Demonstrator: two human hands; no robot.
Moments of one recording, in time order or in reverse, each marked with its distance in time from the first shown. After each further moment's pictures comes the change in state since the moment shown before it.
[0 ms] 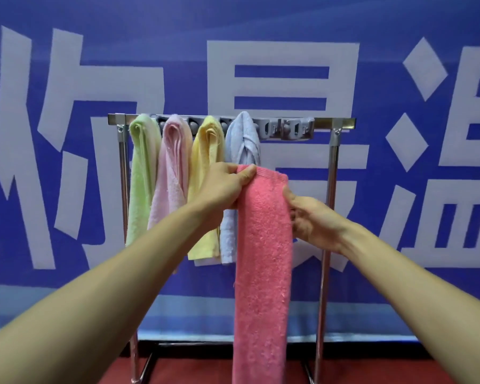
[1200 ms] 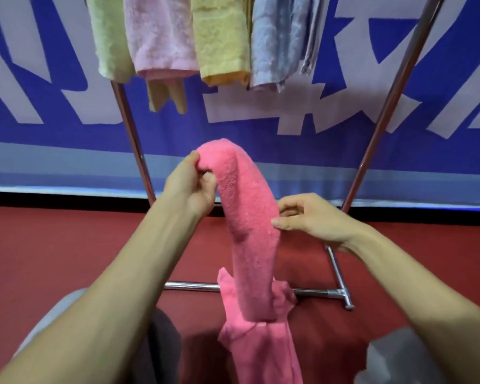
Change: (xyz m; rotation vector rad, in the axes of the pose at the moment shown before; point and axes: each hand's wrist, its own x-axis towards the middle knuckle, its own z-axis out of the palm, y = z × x) left_hand -0.111 -0.250 -0.047 -1.069 0.558 -0.726; right_hand -0.031 0.271 0.092 -0.192 -0.069 0.262
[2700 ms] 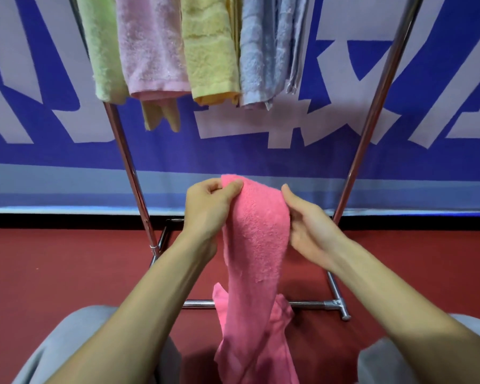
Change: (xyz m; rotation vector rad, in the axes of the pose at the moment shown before) left_hand -0.011 -0.039 -0.011 0.960 -0.126 0.371; right_hand -0.006 -0.027 0.020 0.820 0.182 0.125
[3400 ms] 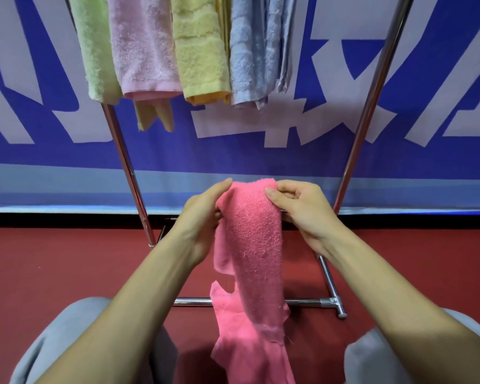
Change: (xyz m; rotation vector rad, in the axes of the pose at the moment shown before) left_hand -0.005 -0.005 -0.005 -0.120 -0.188 -0.257; right_hand 0.004 -0.010 -0.012 -0.423 0.123 -0.338
